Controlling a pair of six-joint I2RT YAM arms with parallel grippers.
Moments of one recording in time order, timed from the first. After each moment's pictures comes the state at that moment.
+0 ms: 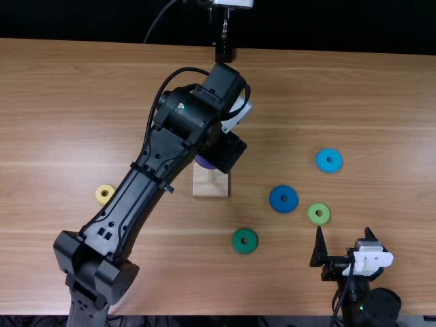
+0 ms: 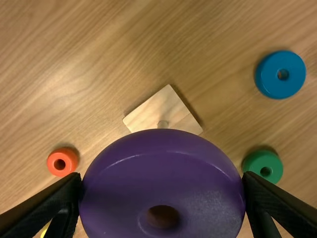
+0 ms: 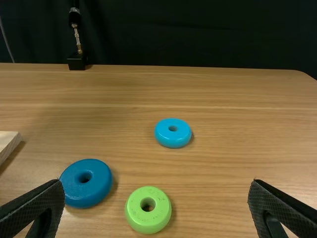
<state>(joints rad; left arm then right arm) -0.57 2.12 2.31 -1.40 0.01 0.05 -0.07 0.01 0.08 -0.26 -0.06 -0.07</state>
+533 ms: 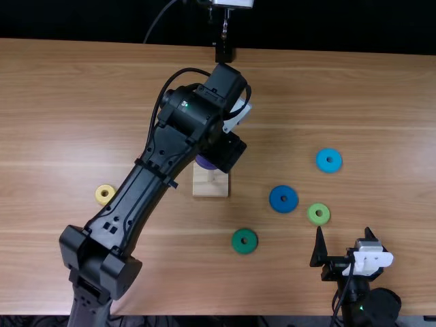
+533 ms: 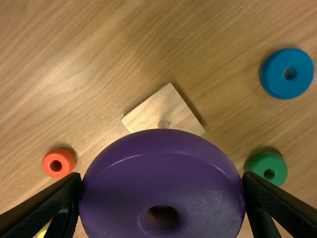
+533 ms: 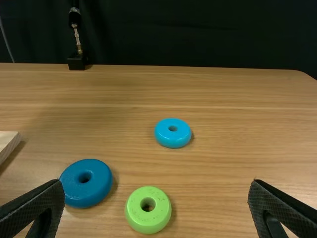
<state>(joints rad) -0.57 2.16 2.32 -1.40 0.01 0.04 -0.07 0.01 0.08 -0.26 -0.06 -0.07</state>
